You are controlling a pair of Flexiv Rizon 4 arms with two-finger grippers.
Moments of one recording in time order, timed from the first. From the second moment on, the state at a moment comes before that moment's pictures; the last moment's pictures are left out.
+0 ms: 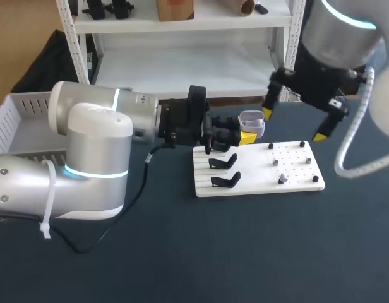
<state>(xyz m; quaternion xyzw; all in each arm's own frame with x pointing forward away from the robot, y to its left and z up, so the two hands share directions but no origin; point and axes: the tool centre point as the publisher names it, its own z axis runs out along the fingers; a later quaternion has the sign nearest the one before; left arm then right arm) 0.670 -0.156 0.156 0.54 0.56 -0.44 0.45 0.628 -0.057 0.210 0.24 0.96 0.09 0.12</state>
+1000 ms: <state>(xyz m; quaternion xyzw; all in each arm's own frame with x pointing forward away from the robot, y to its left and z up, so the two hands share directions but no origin) 0.670 -0.156 0.156 0.54 0.56 -0.44 0.45 0.618 -0.082 0.109 0.17 0.96 0.17 0.17</state>
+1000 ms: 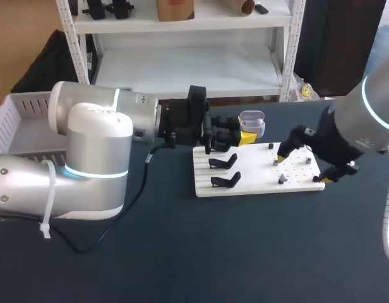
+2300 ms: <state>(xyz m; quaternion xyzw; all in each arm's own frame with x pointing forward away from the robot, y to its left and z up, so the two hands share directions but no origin) 0.670 -0.156 0.156 0.54 0.56 -0.44 0.45 0.631 -0.080 0.054 0.17 0.96 0.07 0.23</state>
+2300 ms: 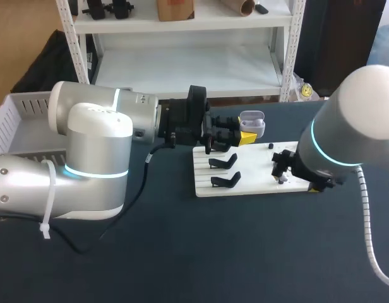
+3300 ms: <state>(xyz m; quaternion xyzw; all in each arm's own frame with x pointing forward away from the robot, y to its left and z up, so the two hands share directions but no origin) 0.670 -0.156 0.156 0.54 0.56 -0.44 0.45 0.634 -0.063 0.048 0.18 0.96 0.03 0.21</state>
